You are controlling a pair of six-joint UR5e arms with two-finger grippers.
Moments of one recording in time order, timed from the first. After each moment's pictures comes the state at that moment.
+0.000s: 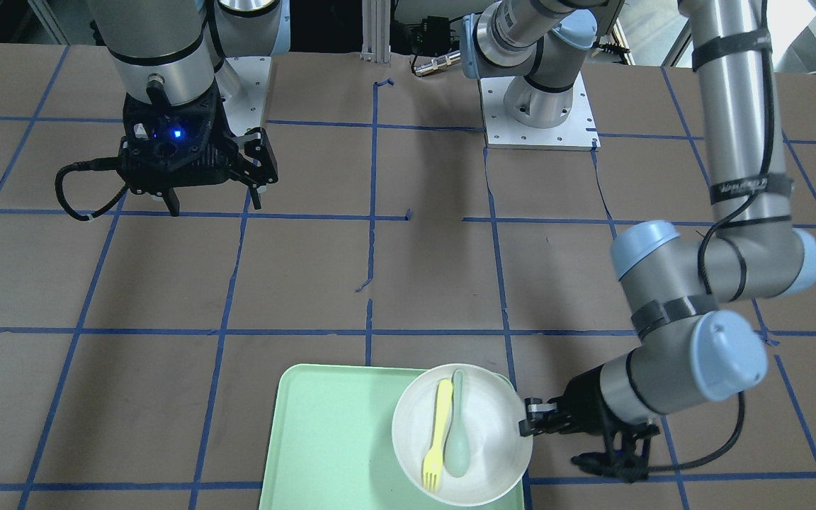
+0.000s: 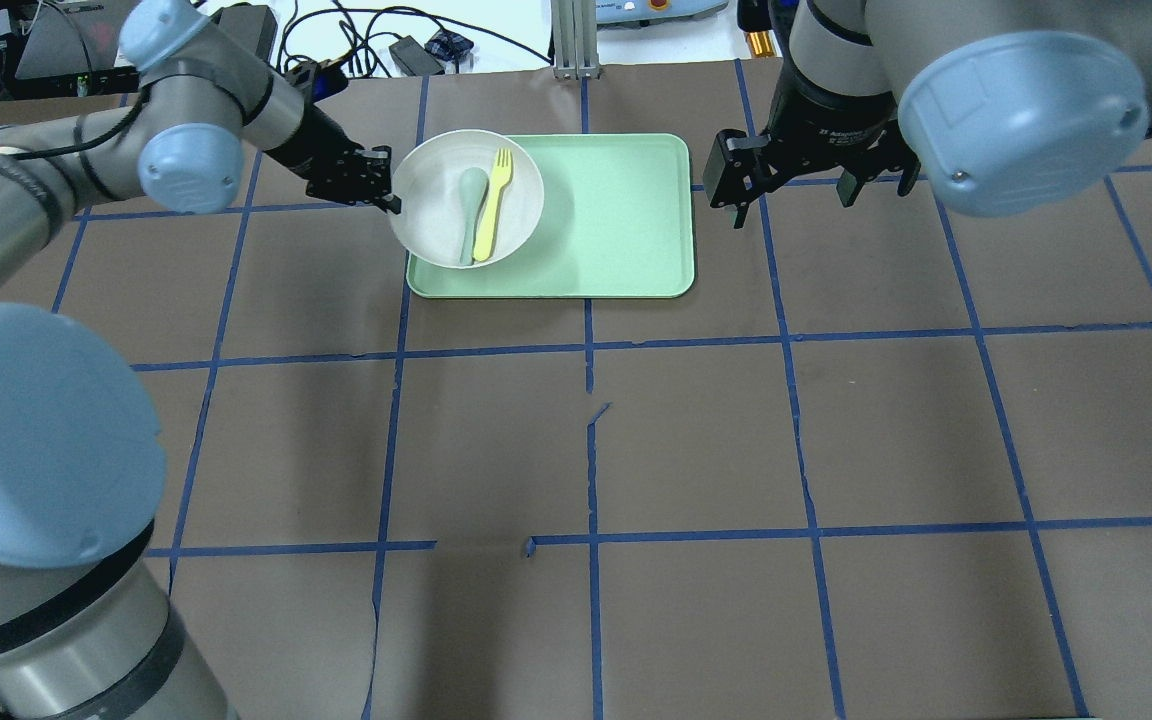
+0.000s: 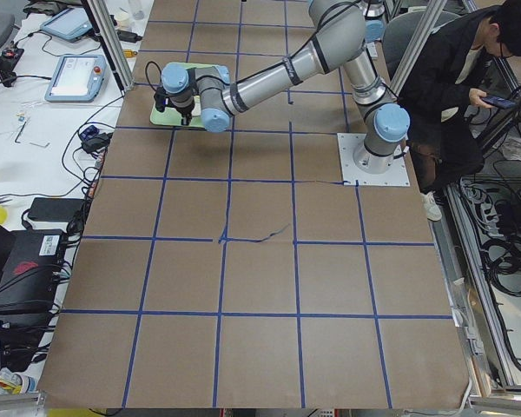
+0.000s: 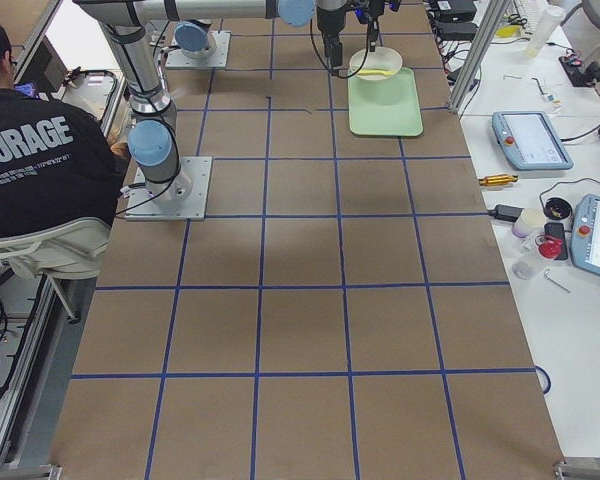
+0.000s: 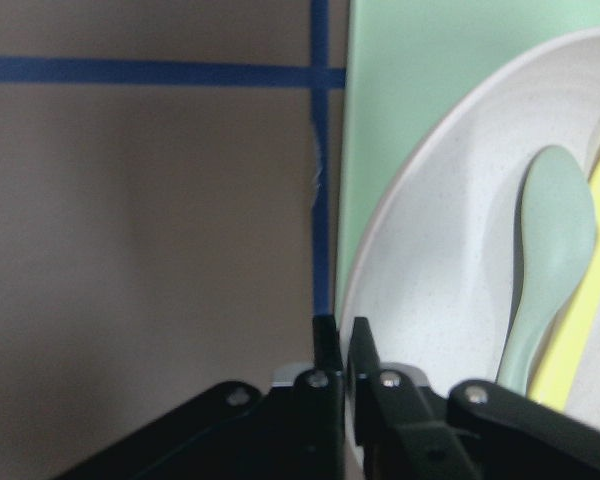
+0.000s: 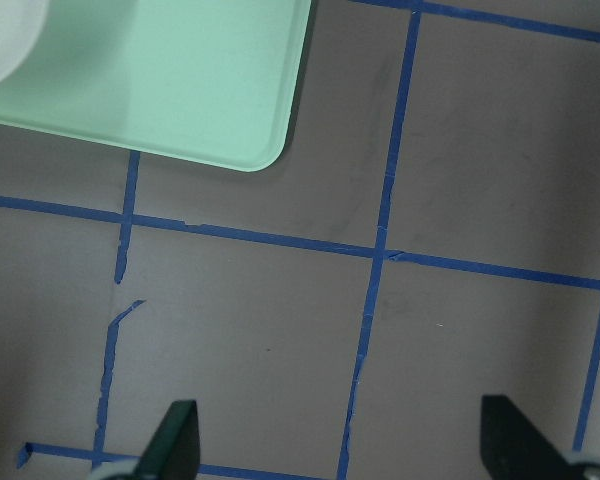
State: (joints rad) left arm -1.48 -2.26 -1.35 -1.08 1.17 0.11; right arm 1.71 -1.51 1.56 -1.71 -1.60 -0.02
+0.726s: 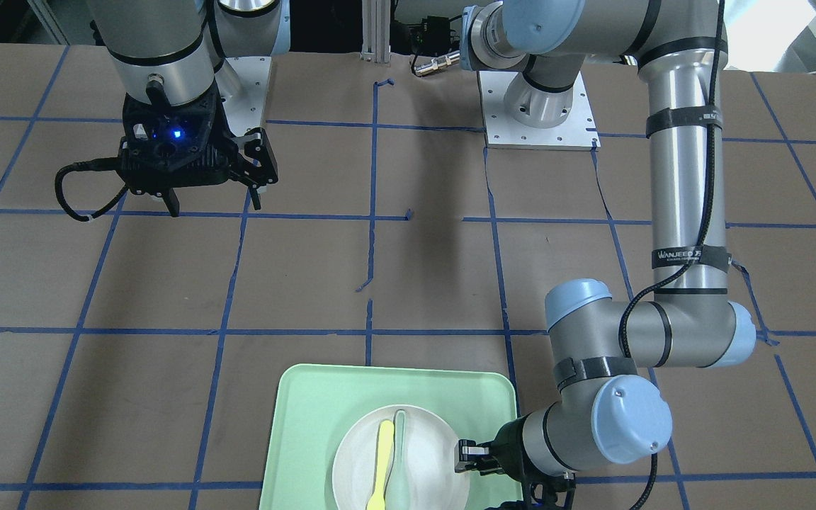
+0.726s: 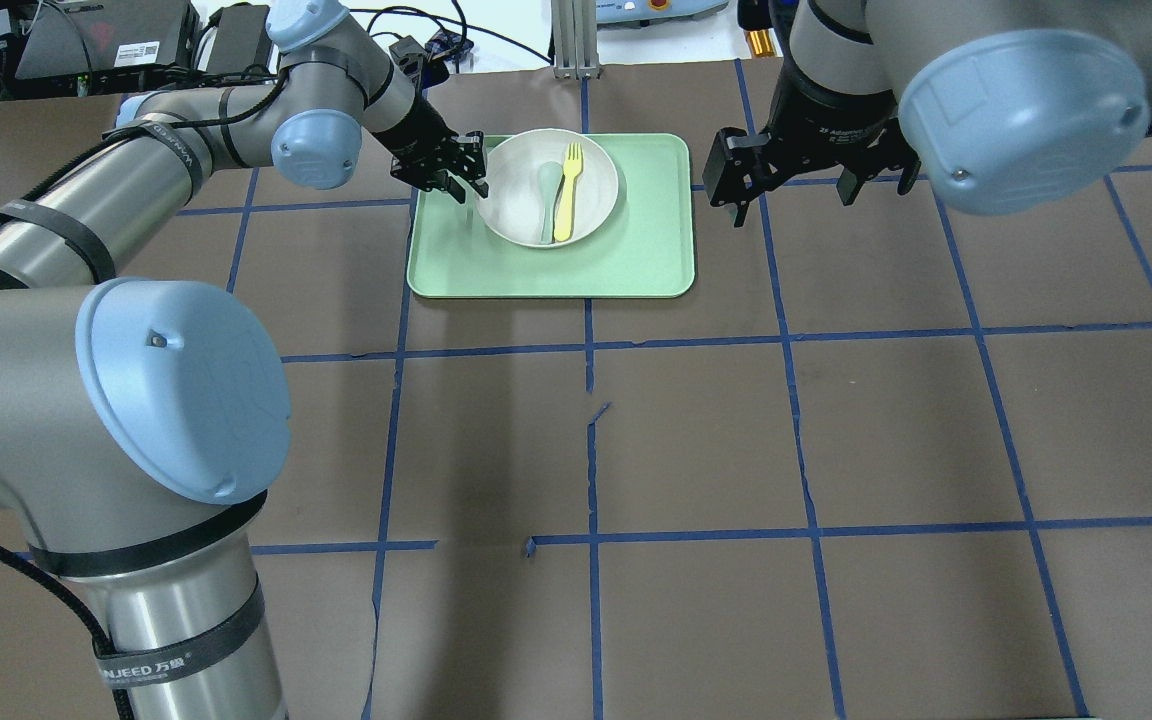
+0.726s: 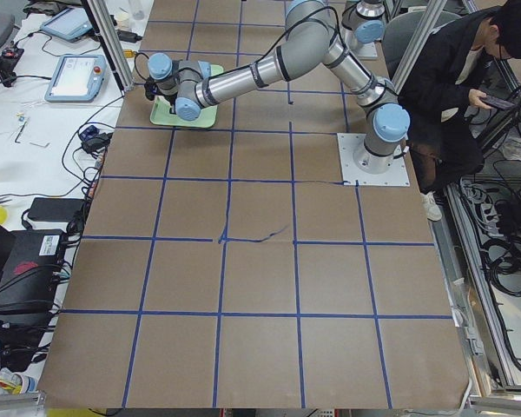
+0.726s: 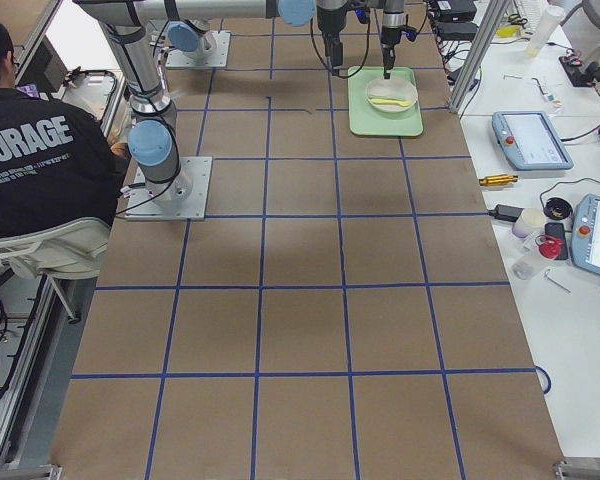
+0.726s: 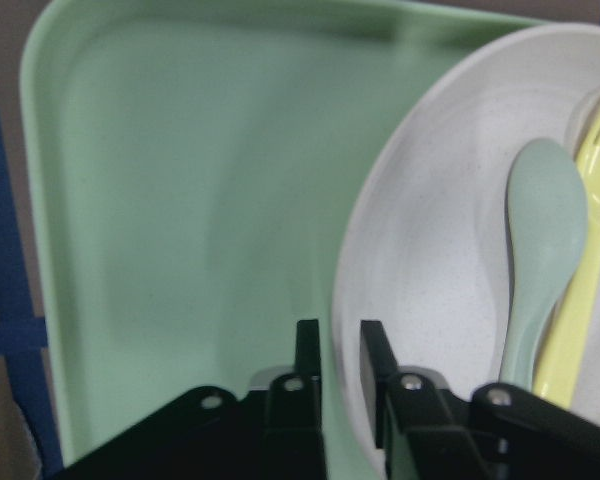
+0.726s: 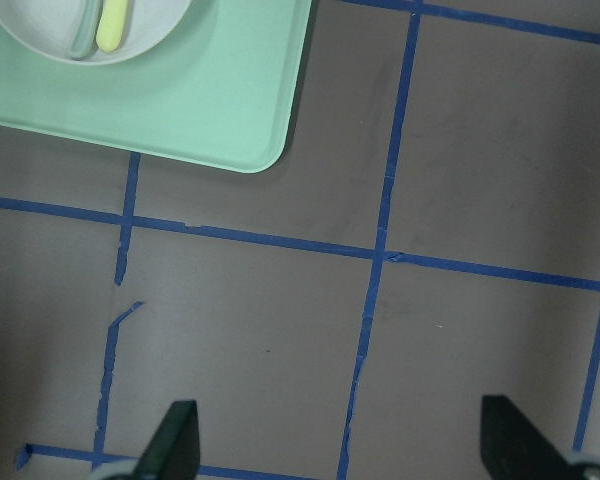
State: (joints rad) left arm -1.56 -2.38 -1.21 -1.08 1.23 0.06; right arm 1.71 -1.51 1.55 -1.71 -1.60 -0.02
